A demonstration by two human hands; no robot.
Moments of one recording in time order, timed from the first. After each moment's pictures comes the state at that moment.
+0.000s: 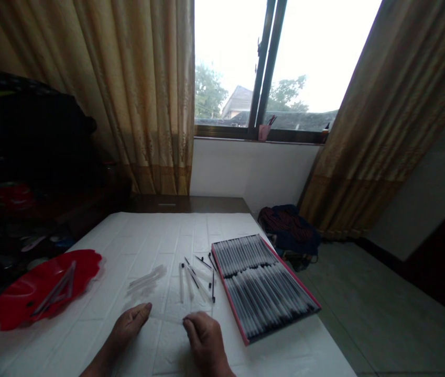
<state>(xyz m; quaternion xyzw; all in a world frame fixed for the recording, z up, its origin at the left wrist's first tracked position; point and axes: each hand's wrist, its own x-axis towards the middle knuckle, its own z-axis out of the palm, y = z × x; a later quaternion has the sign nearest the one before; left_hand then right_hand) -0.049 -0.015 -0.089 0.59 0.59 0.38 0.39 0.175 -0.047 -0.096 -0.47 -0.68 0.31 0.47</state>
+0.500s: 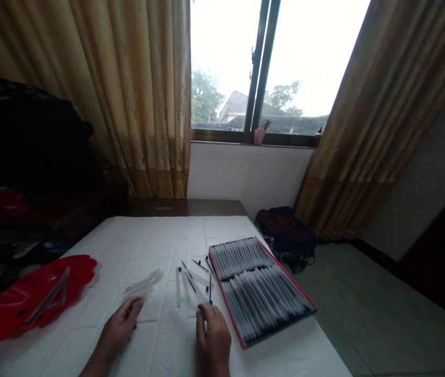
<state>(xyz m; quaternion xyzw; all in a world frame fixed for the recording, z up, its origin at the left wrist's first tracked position) -0.054 -0.010 -0.084 0.54 0.66 0.41 0.33 0.183 -0.039 -0.116 -0.56 -0.65 0.03 0.51</state>
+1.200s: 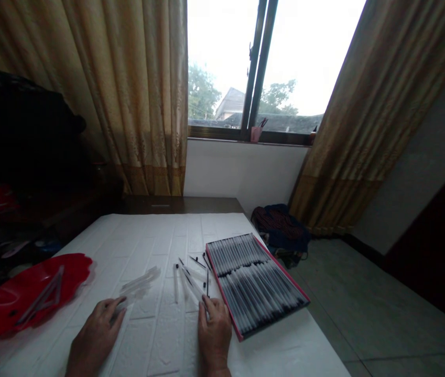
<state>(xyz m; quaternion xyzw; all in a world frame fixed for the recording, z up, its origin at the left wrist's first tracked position) -0.093 -0.020 -0.107 0.68 0.68 0.26 -0.08 0.188 -0.035 -0.120 -0.66 -0.60 0.01 0.45</state>
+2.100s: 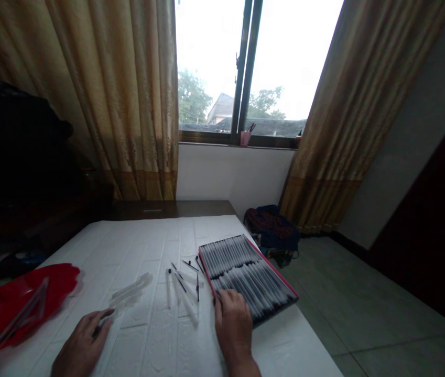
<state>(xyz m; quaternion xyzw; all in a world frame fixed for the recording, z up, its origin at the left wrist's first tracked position) -0.106 -0.015 -0.110 0.66 0.68 0.32 0.00 0.242 -0.048 -0.061 -0.71 -0.63 -0.07 0.31</state>
